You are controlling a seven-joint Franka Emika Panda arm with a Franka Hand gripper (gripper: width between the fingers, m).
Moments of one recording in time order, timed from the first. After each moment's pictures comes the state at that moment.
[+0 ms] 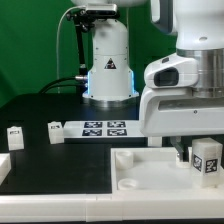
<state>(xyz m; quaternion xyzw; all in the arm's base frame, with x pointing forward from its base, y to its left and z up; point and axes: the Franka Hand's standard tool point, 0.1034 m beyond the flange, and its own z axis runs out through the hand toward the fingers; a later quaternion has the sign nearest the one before) 0.626 0.130 0.066 -1.00 0.05 0.02 0.05</state>
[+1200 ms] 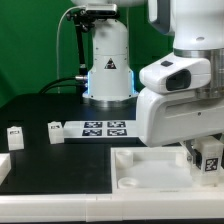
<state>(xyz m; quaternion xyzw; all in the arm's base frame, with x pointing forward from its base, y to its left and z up) 0.627 0.123 0.065 -0.99 -0.10 0.01 0.05</state>
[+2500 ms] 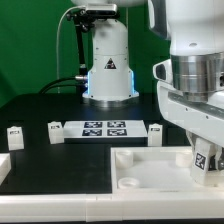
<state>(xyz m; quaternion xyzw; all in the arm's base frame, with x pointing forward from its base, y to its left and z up) 0.621 0.128 0.059 -0.83 0.56 0.05 0.05</state>
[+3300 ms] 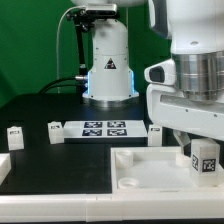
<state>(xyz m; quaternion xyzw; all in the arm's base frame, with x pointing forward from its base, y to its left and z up) 0.623 0.129 0.061 -0.93 0.36 0.03 0.06</state>
